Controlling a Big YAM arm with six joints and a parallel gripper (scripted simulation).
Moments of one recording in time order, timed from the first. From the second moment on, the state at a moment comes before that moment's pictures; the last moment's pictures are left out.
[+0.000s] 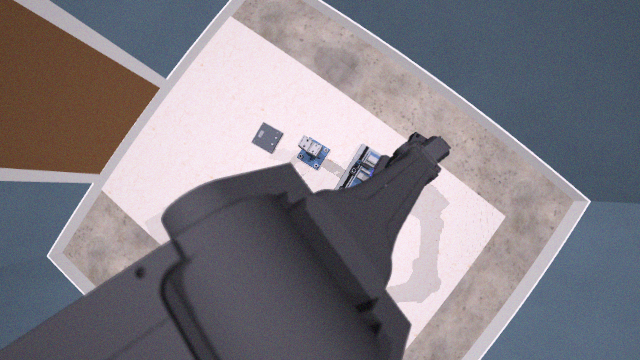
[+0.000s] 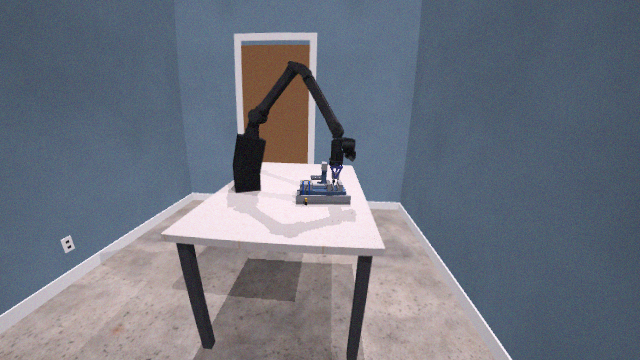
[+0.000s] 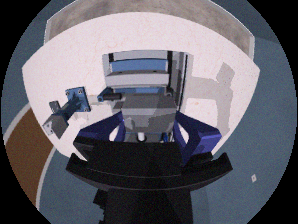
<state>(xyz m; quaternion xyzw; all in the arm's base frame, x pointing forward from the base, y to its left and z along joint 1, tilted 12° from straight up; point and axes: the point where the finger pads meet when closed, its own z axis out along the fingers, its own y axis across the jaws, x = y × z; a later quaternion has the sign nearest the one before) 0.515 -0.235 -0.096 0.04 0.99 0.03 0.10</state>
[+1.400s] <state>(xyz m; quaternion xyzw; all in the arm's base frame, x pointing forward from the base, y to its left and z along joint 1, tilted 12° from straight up) 0.516 -0.234 -0.106 0.04 0.99 0.03 0.10</state>
